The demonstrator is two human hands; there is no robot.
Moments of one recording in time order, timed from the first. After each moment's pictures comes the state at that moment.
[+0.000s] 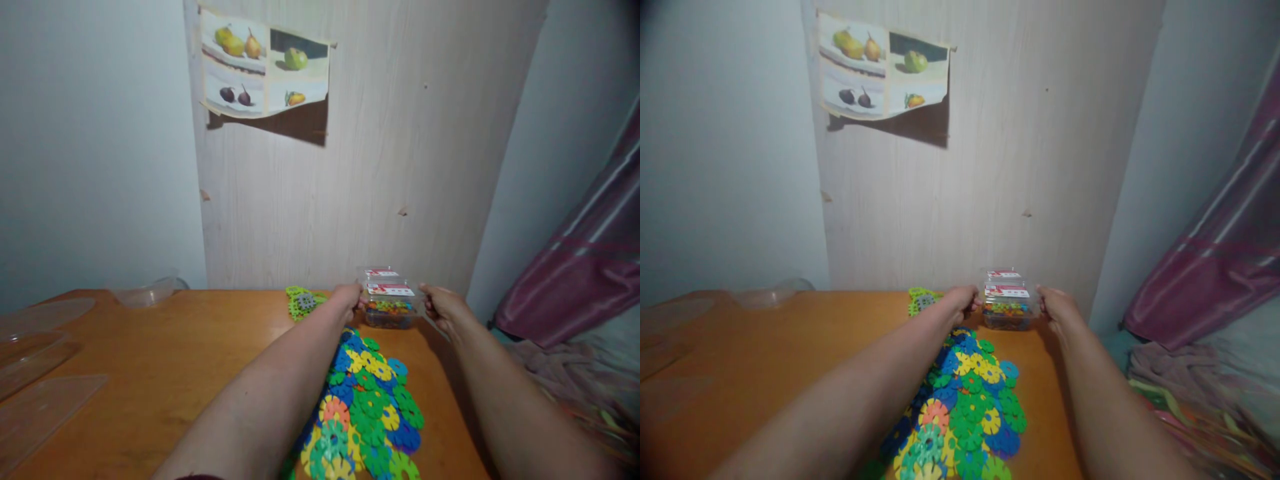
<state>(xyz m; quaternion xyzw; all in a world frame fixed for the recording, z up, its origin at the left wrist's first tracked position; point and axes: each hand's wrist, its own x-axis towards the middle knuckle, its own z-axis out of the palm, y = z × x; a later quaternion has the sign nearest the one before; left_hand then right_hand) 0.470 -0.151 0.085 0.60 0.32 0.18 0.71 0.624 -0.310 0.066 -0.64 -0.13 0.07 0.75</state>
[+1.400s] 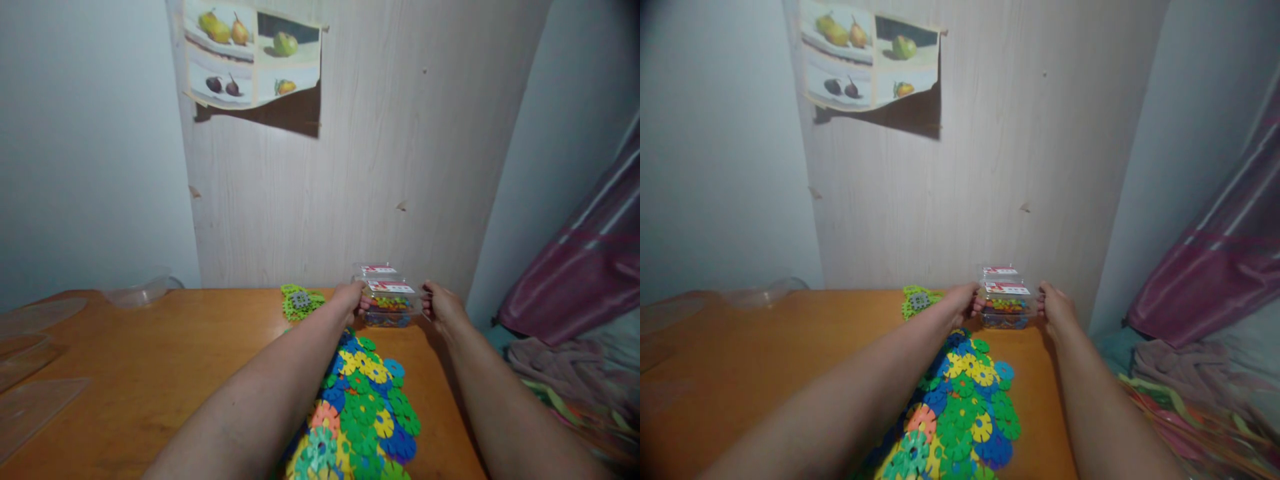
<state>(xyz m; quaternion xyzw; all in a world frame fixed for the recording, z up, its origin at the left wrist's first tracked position) 0.487 -0.156 0.072 0.59 0.26 0.16 0.75 0.639 -0.308 0.047 -0.61 -0.11 0.03 0.78</state>
